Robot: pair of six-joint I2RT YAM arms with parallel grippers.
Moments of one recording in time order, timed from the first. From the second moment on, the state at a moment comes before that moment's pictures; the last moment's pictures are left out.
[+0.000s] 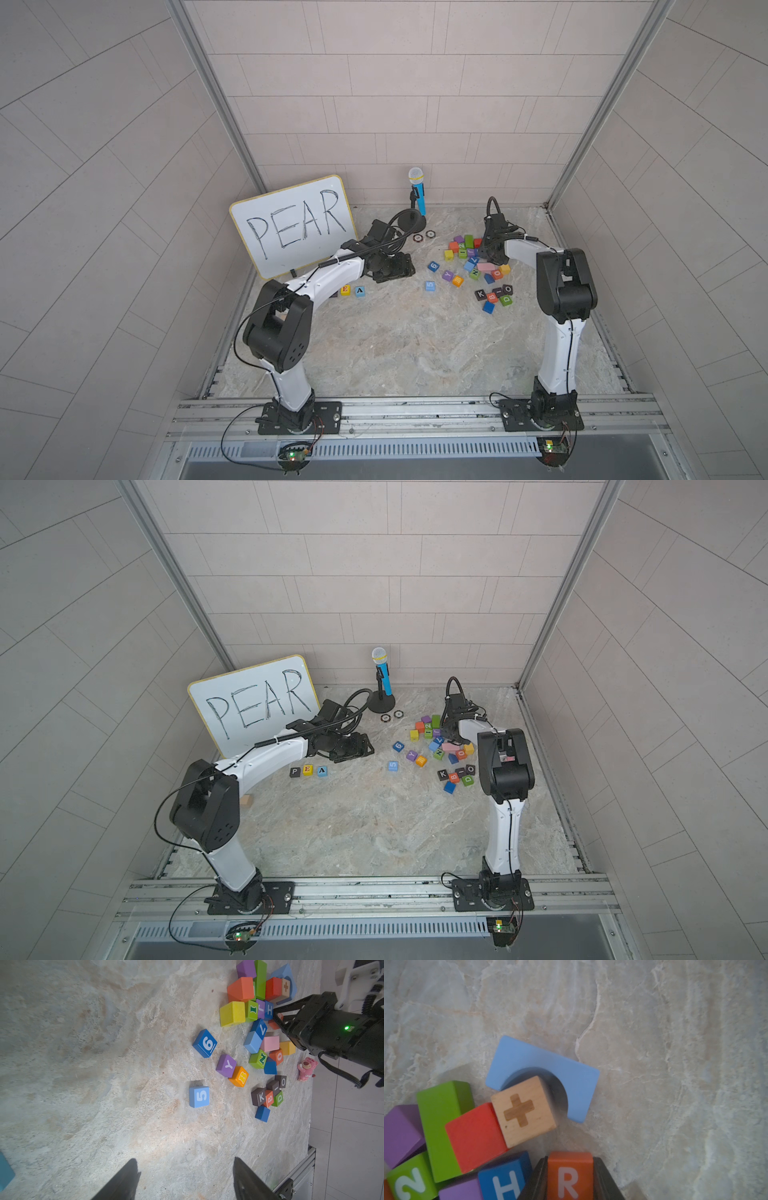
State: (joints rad) left arm -0.51 1.76 1.32 -0.56 0.33 -0.58; right arm 0.06 2.09 1.43 -0.39 0.22 0.50
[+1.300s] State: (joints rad) left arm -0.51 1.66 1.21 -0.54 0.32 -0.60; right arm 0.06 1.94 1.35 -0.39 0.22 0.47
